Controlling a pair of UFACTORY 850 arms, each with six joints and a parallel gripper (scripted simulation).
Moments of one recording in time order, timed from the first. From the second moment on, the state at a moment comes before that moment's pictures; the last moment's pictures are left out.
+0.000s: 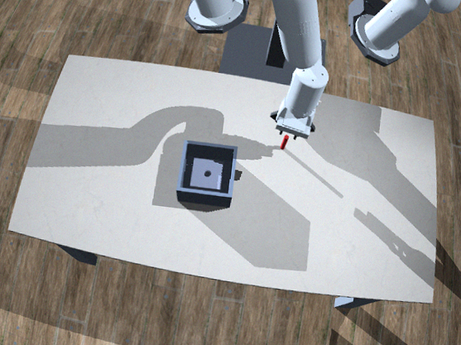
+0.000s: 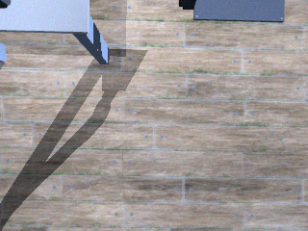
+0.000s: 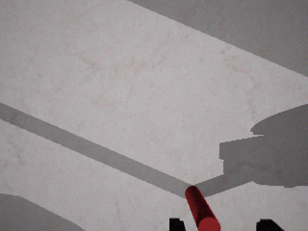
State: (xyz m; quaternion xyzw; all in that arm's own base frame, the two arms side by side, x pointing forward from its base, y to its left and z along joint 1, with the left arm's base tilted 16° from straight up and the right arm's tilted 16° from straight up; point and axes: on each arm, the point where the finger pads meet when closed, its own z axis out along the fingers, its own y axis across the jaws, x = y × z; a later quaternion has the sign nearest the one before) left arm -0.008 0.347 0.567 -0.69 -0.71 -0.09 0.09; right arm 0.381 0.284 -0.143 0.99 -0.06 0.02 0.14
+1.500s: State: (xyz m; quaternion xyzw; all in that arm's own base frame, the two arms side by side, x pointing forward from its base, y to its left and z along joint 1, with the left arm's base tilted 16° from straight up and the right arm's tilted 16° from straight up) left arm -0.008 0.347 0.567 -0.69 -0.71 -0.09 0.09; right arm 0.381 0.270 -0.194 0.99 -0.05 0.02 0.13
